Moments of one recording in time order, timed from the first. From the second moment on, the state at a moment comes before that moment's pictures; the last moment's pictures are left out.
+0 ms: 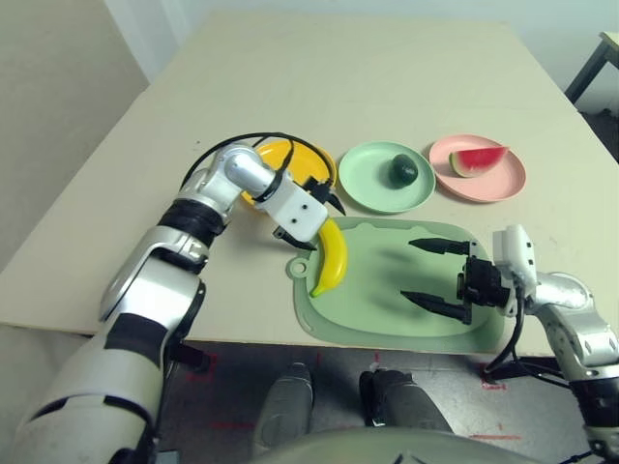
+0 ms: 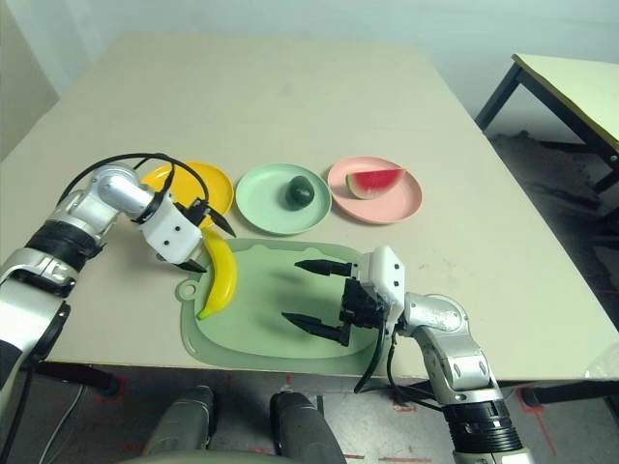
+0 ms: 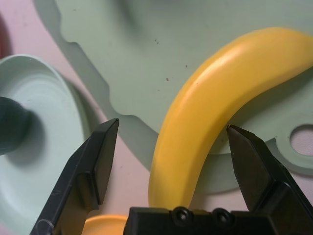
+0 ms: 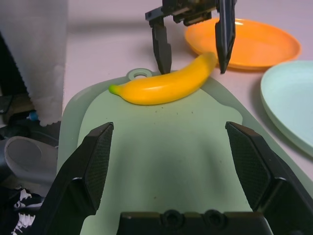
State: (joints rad) left arm -1.07 0.47 -0.50 0.93 0.20 -0.85 -1.48; right arm -0.02 -0.57 0.00 -0.15 0.43 0.03 1.17
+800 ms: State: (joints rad) left arm -1.13 0.49 -0.48 1.08 0.19 -0.80 -1.60; right arm 0.01 -0.57 -0.03 -0.21 0.45 0.06 1.08
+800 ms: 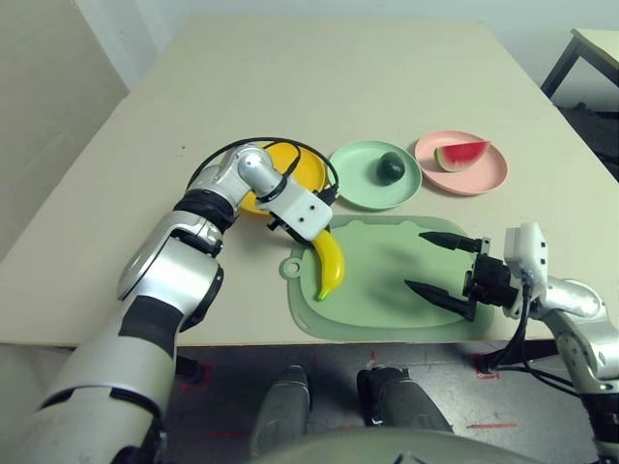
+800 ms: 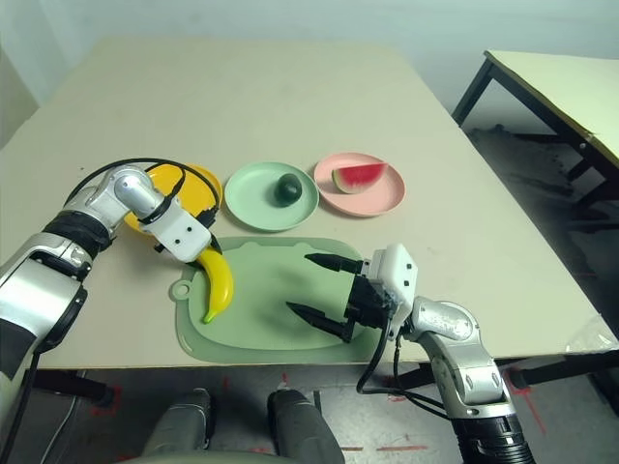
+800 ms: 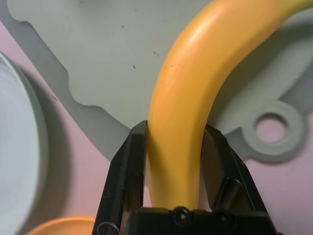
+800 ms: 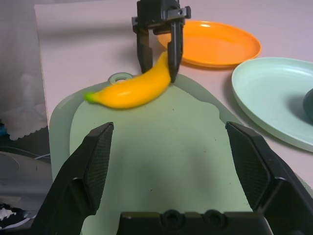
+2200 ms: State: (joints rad) left arm -1.29 0.67 -0.46 1.32 0.54 -0.70 -0.89; right arm -0.02 -0.56 -0.06 -0.11 0.43 0.01 1.04
